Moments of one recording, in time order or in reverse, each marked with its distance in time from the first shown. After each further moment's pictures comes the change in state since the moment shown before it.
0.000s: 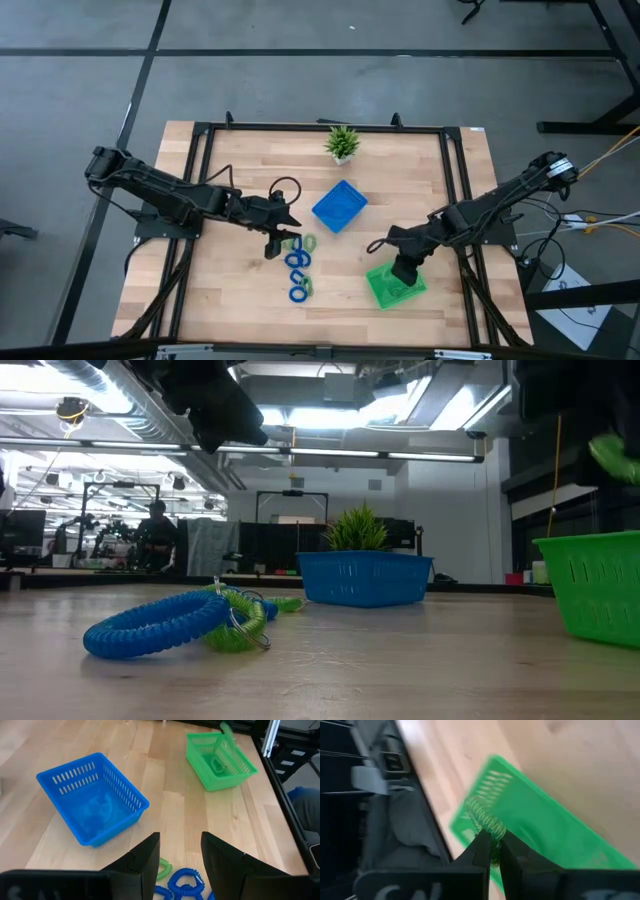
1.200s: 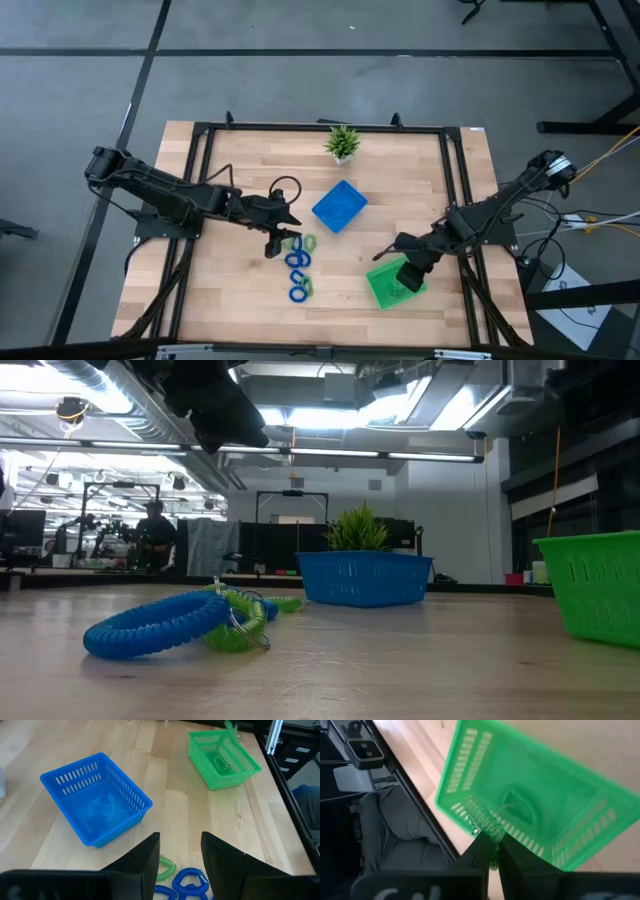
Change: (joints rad) left arm 0.008 0.001 -0.001 0.000 -0.005 0.019; right arm 0.093 0.000 0.000 -0.072 -0.015 0.217
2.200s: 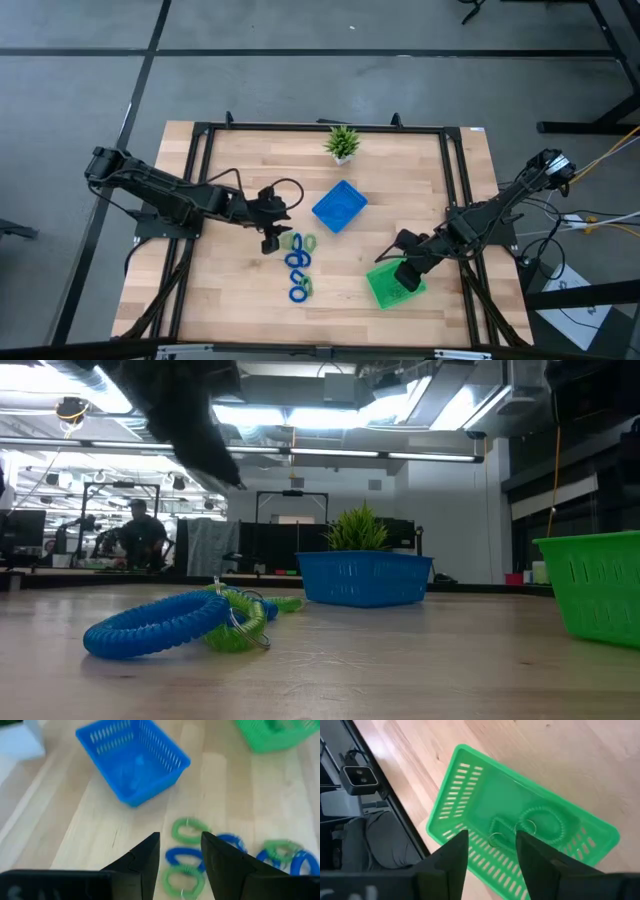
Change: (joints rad) left arm 0.002 0.000 0.000 -0.209 -0.100 -0.040; right arm 0.051 0.000 0.000 0.005 0.201 0.000
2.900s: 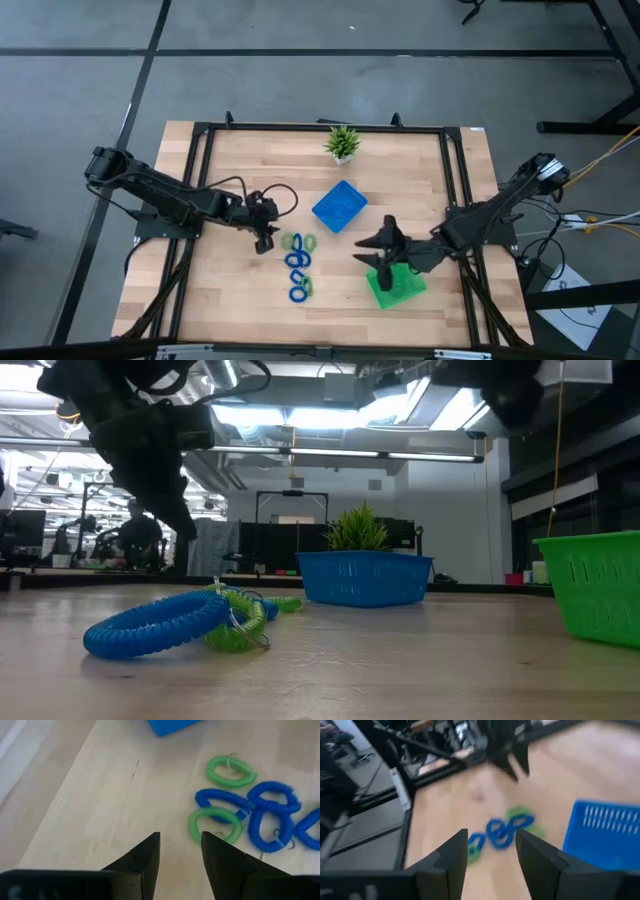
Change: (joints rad) left arm -0.001 0.002 -0.146 -0.023 -0.019 -0.154; right arm -0.003 0.114 0.000 0.703 0.622 -0.695
